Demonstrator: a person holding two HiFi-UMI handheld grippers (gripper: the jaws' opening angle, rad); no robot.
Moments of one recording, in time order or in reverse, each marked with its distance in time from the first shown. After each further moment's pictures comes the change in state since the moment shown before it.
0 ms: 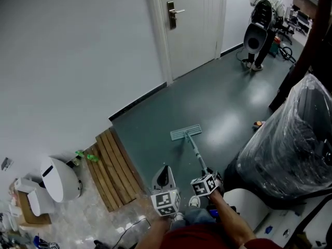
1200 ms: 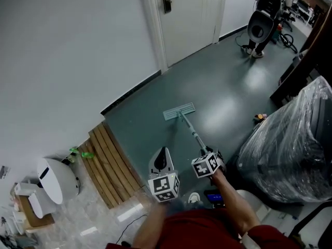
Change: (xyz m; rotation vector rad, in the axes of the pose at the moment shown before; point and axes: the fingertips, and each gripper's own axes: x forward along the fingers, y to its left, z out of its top) left arm 0.183 0.035 0.047 -0.019 0.004 -0.015; right arm 0.115 -0.069 0.145 -0.030 0.004 0.044
